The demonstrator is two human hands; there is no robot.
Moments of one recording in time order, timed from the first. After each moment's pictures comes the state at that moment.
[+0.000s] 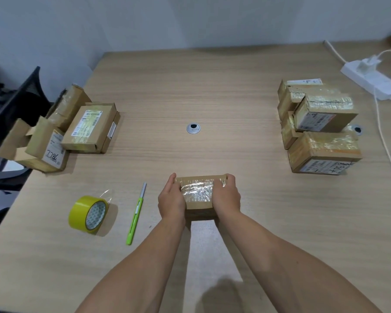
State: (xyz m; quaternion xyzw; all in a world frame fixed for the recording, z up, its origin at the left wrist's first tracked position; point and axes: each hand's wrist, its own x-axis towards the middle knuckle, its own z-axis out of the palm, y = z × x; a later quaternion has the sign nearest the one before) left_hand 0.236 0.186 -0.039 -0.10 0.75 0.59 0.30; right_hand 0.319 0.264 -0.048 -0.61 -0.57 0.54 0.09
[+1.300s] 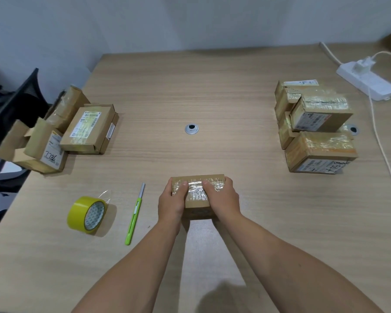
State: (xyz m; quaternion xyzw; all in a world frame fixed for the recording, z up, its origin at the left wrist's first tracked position) left_hand 0.232 0.174 -0.051 0.00 0.77 0.53 0.35; right_hand 0.331 0.259 -0.048 -0.57 -0.59 0.56 0.09
